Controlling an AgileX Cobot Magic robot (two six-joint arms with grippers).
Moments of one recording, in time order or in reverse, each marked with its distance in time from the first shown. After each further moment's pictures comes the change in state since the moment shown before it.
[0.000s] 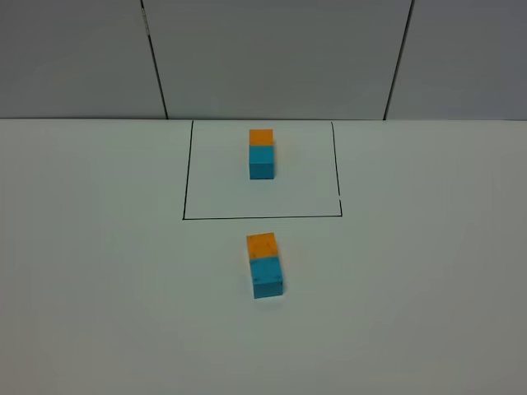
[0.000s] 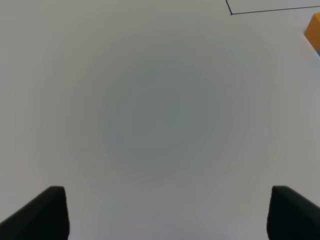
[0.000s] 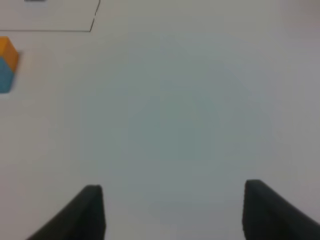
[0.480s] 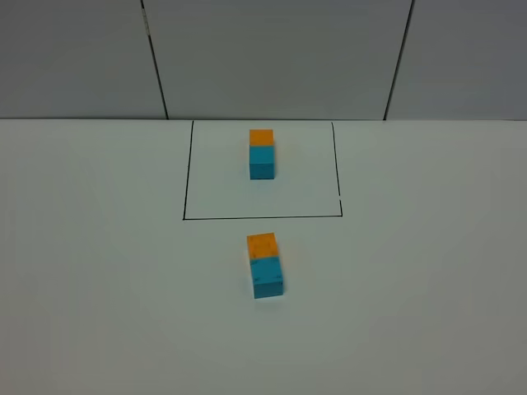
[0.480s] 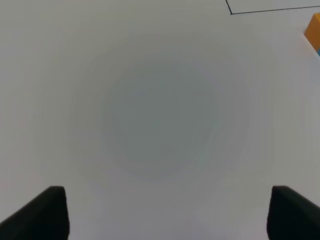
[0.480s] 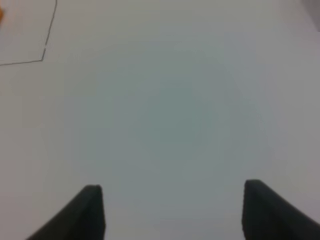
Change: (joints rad) left arm 0.000 0.001 0.000 0.000 0.000 0.000; right arm -0.114 -0.006 0.000 -0.045 0.000 0.054
